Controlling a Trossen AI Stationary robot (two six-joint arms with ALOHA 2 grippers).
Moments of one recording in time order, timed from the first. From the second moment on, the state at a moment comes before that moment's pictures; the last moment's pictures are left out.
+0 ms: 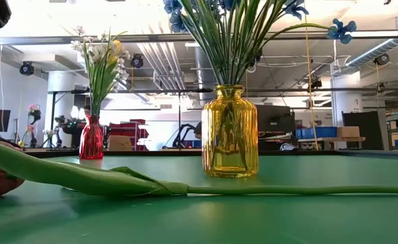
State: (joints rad) left arm -1.21 1.00 0.78 -0.46 -0.85 -0.74; right arm 0.89 2.18 1.78 -0.71 0.74 0.93
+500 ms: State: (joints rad) left arm -1.21 0.99 0.78 -0.46 -0.85 -0.74; right arm 0.72 2.26 1.78 -0.61 0.72 0.70
